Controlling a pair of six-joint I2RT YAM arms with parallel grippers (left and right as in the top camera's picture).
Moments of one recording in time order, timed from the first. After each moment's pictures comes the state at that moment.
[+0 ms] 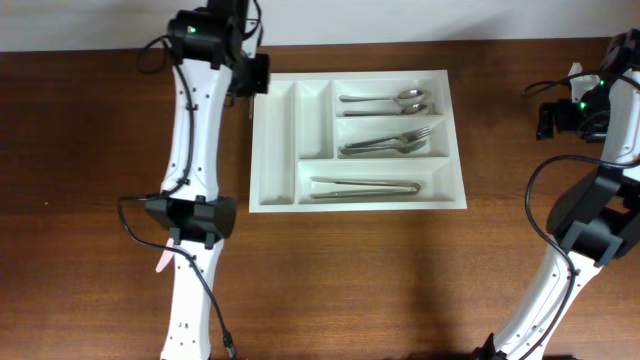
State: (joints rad) left arm -0.21 2.63 3.12 -1.68 0.06 -0.11; right arm -0.46 2.42 2.40 -1.43 0.00 -0.35
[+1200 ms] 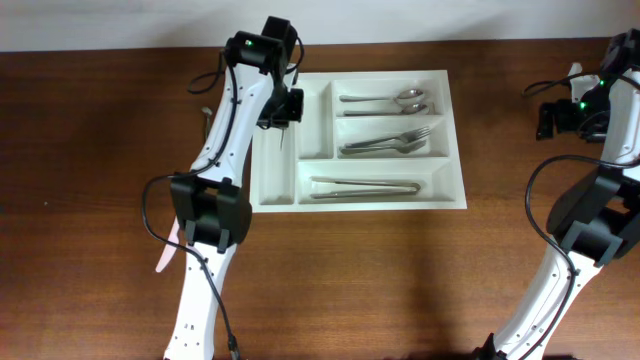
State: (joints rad) left arm -0.30 2.63 2.74 -1.54 0.07 -0.19; right arm -0.46 2.42 2.40 -1.43 0.00 -0.35
